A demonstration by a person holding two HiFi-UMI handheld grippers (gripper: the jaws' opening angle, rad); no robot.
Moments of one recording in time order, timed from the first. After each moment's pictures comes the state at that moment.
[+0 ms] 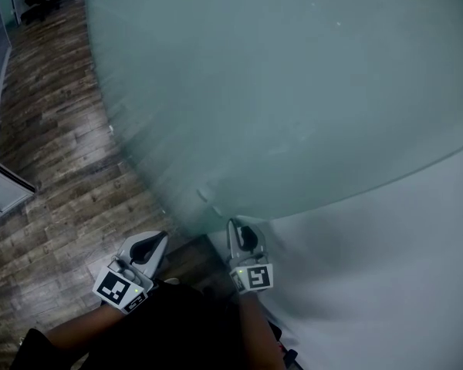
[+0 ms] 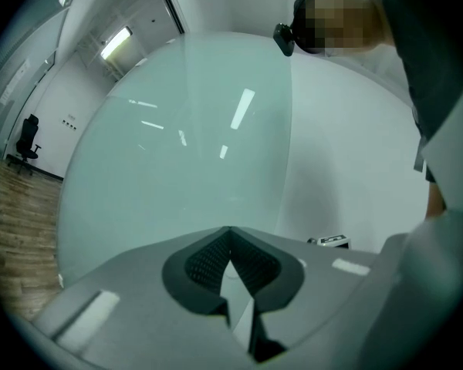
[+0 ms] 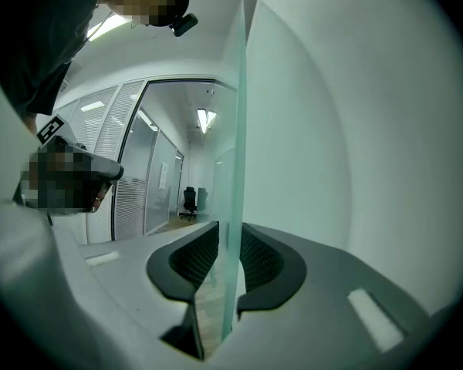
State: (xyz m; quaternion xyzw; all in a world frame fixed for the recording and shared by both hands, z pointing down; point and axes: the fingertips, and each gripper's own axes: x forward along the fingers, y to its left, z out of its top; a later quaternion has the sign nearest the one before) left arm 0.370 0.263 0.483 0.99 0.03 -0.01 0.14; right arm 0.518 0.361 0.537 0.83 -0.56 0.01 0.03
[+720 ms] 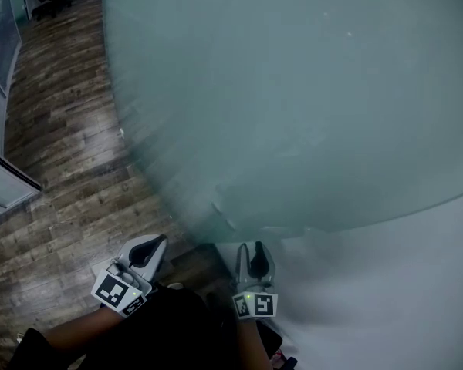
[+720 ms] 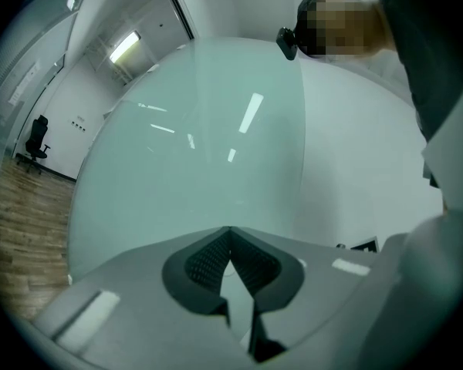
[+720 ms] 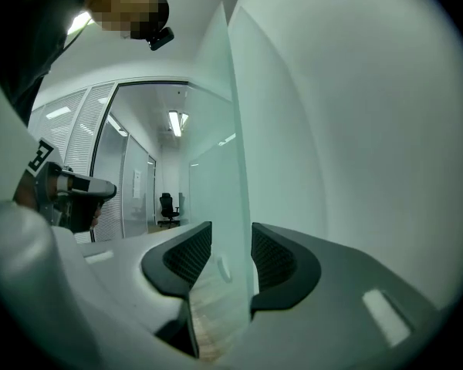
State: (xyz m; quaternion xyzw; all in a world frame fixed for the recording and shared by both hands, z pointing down) left arm 0.355 0.227 0.473 0.99 0.00 -0.01 0.15; right arm 0.499 0.389 0.518 0.88 -0.47 0.05 -0.02
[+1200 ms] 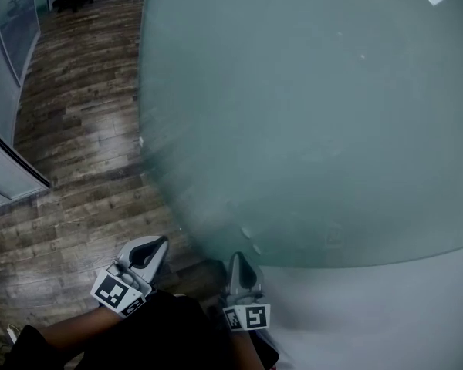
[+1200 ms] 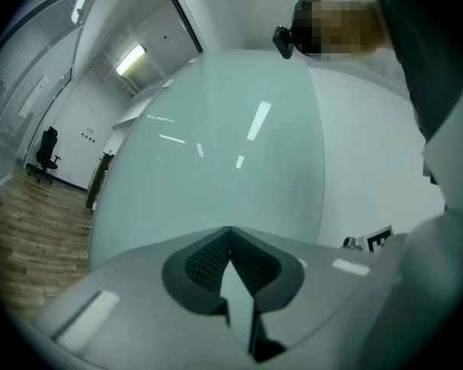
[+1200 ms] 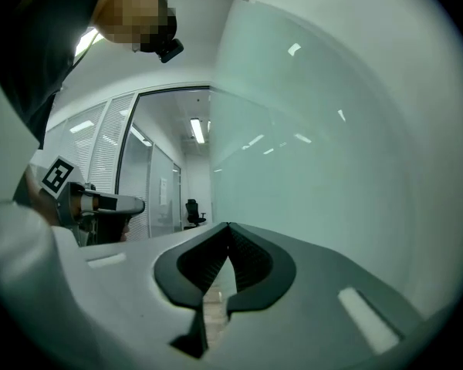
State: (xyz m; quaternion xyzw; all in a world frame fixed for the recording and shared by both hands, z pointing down) left arm 0.322 0.156 0.452 0.99 -0.03 -0.03 0.14; right arm 0.435 0.291 0.473 0.83 -0.55 0.03 -0.03
